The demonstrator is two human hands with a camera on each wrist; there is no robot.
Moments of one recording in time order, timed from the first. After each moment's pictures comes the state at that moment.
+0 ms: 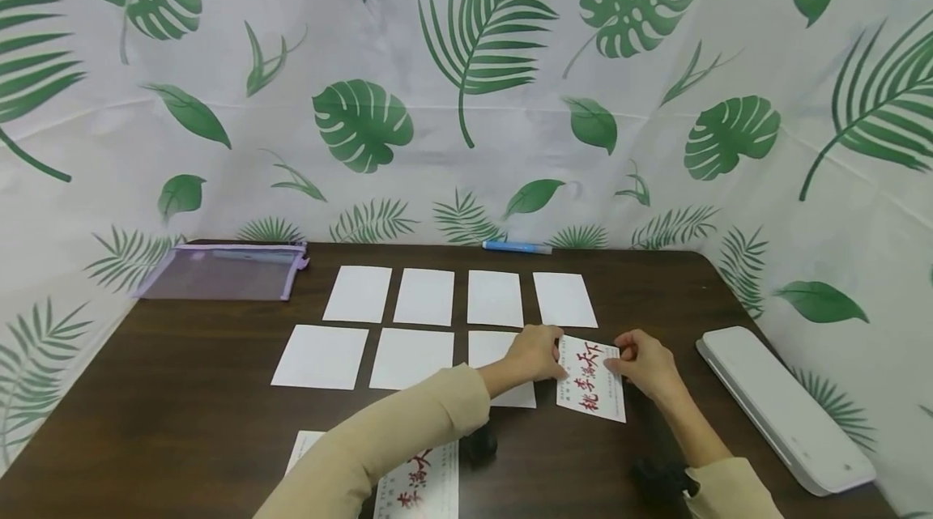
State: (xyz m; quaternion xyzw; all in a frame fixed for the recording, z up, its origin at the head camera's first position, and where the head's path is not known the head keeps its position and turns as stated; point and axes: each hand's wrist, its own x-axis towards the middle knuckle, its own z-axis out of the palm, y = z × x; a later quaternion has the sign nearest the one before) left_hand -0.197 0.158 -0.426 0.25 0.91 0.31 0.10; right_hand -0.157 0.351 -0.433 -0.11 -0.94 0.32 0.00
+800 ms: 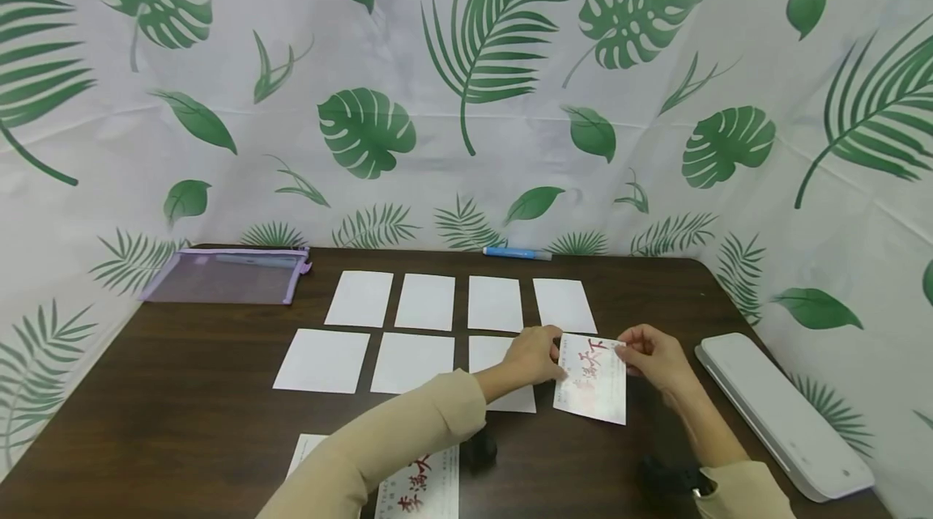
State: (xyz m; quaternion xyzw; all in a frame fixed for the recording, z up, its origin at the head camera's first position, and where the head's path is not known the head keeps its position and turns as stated) left_hand -0.197 0.152 -0.421 0.24 0.91 0.34 0.08; right_hand -0.159 0.364 -0.422 -0.07 -0.87 0.49 0.03
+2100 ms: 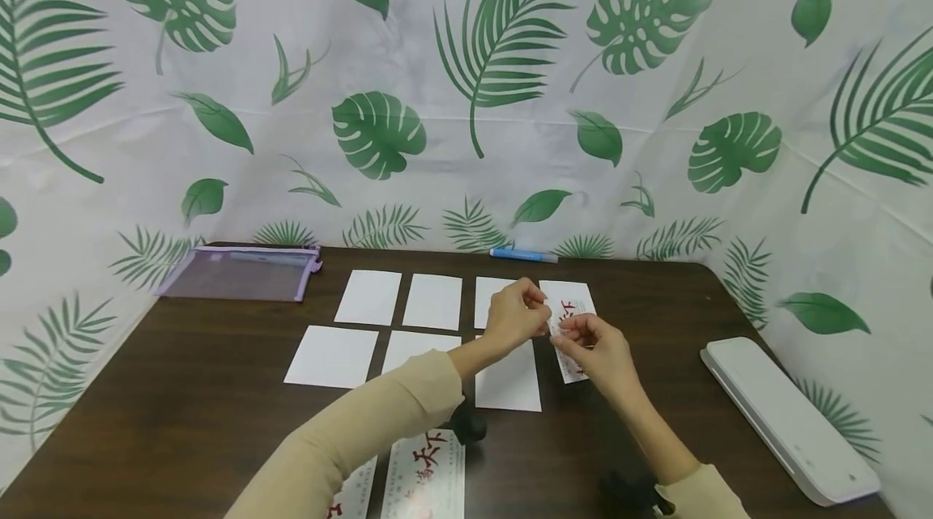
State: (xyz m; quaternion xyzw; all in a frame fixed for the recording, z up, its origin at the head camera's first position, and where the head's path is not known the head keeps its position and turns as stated) left_hand -0.212 0.120 -0.389 0.14 0.76 0.63 0.01; right_hand -0.156 0.269 -0.405 0.04 -0.86 0.48 0.15
